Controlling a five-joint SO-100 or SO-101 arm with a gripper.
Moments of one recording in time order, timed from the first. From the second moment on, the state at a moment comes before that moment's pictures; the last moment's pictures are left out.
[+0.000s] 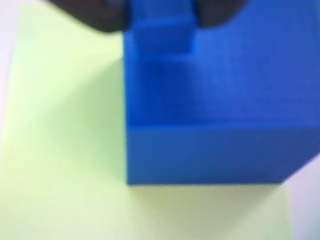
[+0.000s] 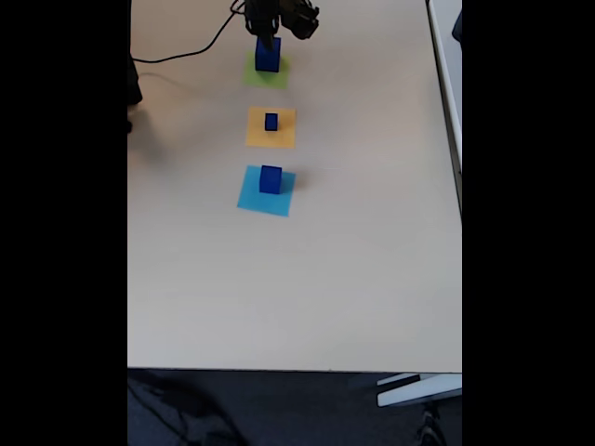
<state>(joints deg) -20.6 75.8 78.9 70.0 114.7</state>
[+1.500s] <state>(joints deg) -0.2 80.6 89.7 61.3 88.8</state>
